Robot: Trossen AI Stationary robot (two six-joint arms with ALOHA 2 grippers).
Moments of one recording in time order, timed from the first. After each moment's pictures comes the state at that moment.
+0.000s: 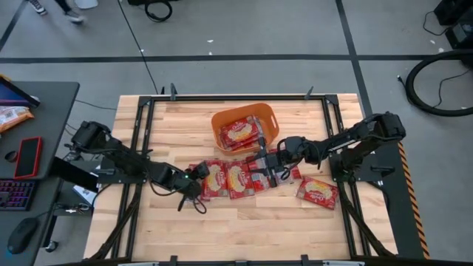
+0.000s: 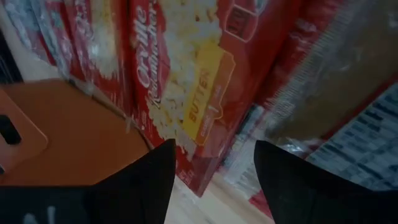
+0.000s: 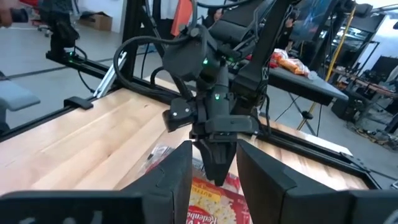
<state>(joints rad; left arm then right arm) -0.40 1.49 0.62 -0.22 -0.61 0.95 0.05 1.50 0.57 0.86 -0.18 -0.32</state>
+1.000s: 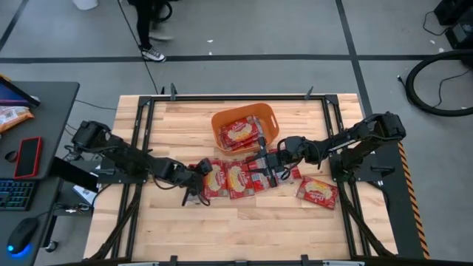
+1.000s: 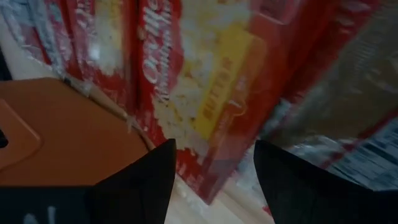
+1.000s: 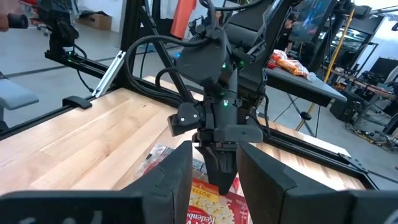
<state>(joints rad) -0.31 1.49 0.61 -0.17 -0.52 1.01 0.05 1.49 0.57 0.86 -0.18 -0.33</state>
